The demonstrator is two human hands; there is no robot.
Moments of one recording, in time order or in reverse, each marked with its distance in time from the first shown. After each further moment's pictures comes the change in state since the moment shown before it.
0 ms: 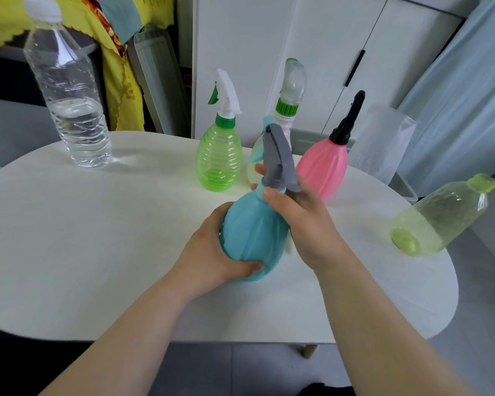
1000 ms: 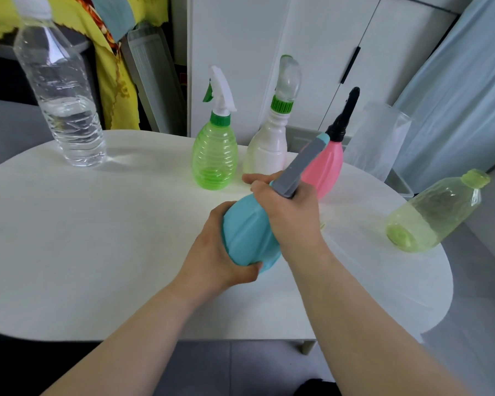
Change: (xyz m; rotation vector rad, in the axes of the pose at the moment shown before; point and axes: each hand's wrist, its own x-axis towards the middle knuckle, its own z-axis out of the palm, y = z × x) left_hand -0.003 -0.004 0.016 0.043 0.069 0.061; right_hand 0.004 0.000 0.018 -0.156 0.364 0.020
